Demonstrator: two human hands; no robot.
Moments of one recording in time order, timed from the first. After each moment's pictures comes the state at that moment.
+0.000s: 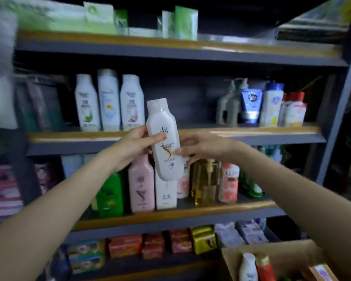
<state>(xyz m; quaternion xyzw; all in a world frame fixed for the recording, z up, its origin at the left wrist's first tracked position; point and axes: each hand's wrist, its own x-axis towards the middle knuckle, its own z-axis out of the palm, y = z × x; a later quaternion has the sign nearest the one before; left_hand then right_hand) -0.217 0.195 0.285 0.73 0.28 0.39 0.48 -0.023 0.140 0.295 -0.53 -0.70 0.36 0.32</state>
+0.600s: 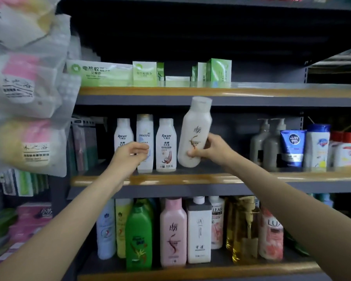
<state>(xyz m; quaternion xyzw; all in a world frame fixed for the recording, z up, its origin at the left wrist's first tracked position) -0.298 0.259 0.335 0.68 0.38 0.55 0.29 -0.068 0.235 0.353 -0.47 -0.67 0.22 0.53</state>
